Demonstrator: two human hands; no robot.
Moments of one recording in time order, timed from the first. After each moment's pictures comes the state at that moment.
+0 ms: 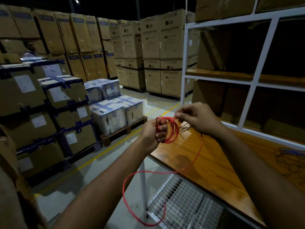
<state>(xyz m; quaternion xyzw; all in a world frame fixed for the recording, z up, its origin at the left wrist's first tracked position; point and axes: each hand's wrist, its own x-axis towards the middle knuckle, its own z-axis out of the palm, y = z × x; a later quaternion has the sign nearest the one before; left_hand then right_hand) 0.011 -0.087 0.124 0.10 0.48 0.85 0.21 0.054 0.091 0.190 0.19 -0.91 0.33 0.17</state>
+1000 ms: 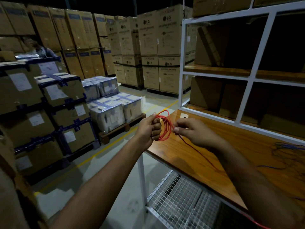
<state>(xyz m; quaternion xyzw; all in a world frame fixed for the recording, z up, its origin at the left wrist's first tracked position) 0.001 -0.093 0.110 0.08 0.52 0.83 0.18 0.077 0.086 0.156 0.17 -0.91 0.38 0.02</state>
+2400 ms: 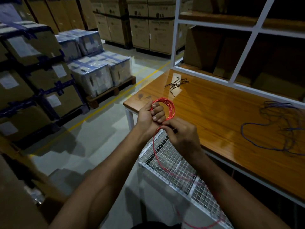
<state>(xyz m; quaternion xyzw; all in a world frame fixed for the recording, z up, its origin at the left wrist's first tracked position) 0.036 -0.062 0.013 -0.01 0.24 0.93 0.27 0.122 0.063 -0.002 0.17 -0.87 0.33 0.32</state>
